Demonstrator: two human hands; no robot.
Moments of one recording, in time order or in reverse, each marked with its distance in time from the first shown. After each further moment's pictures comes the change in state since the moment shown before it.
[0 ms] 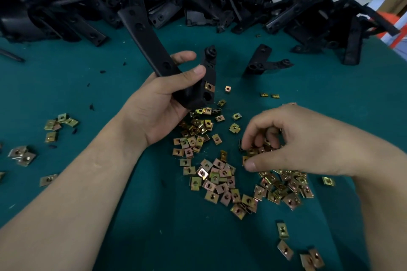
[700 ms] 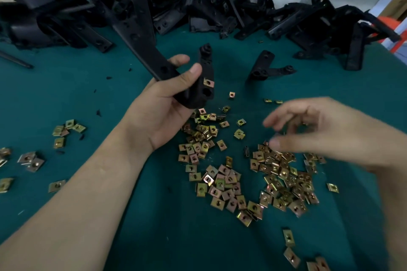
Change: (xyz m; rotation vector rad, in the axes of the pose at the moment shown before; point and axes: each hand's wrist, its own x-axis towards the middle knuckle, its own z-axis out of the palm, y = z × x) left_hand 0.001 0.002 -0.004 -0.162 -0.006 0.047; right_hand -0.006 0.020 -0.020 0.170 0.124 0.077
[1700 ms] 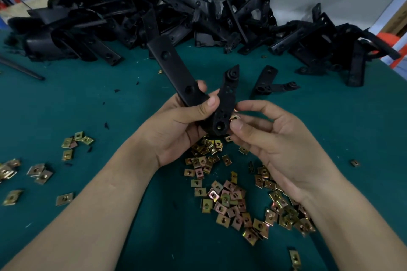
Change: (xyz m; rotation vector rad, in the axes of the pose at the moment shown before) left_hand -0.001 -0.005 -0.003 0.156 -0.132 -0.118; right_hand 0.024 -0.043 0.068 1.073 0.190 -0.060
